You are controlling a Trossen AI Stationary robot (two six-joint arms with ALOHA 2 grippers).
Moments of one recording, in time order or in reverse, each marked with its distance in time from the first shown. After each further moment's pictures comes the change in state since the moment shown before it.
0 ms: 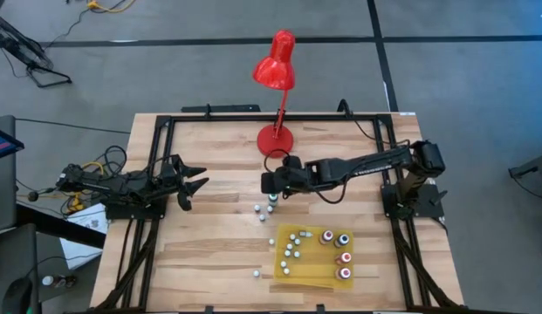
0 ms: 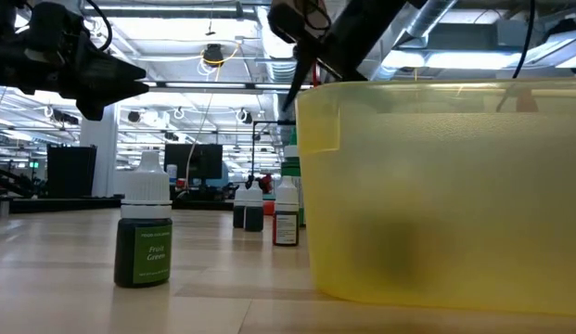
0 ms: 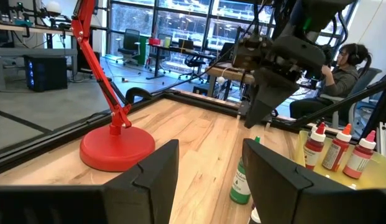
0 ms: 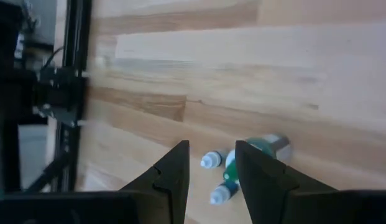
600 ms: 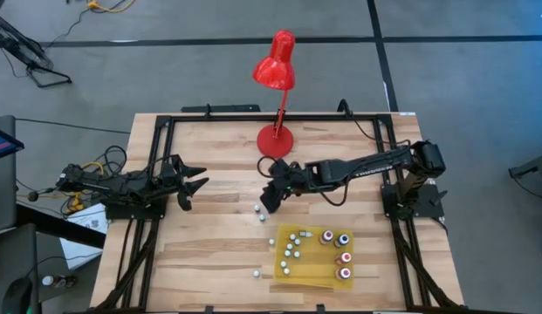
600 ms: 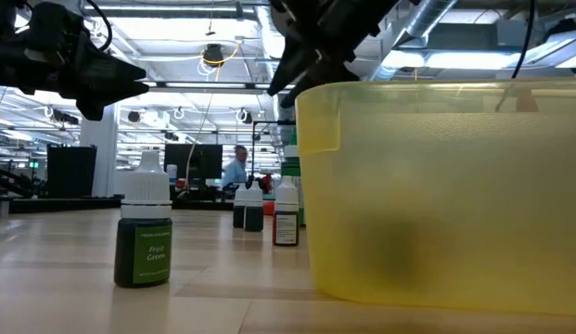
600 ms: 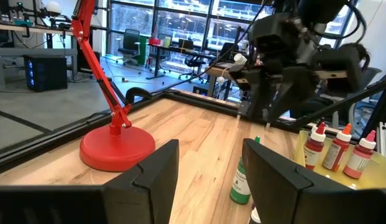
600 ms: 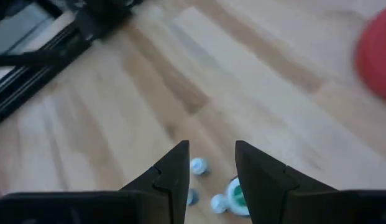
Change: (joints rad) left arm 0.000 0.000 0.000 0.000 0.000 0.000; right arm 0.010 -0.003 0.004 0.099 -0.011 -0.746
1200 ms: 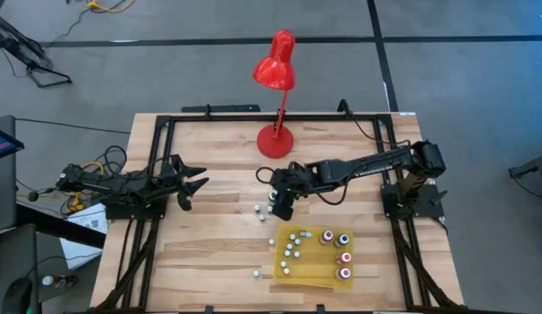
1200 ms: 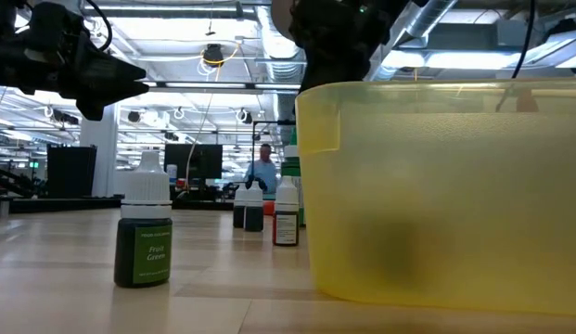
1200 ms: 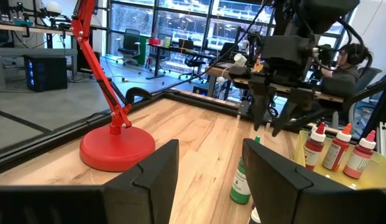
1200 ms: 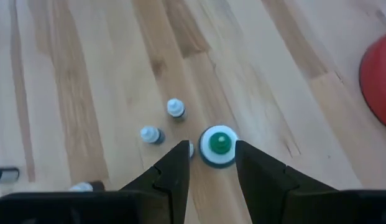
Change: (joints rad) left arm 0.000 0.000 0.000 0.000 0.000 0.000; right arm 0.008 0.001 0.000 -0.151 -0.097 -0.336
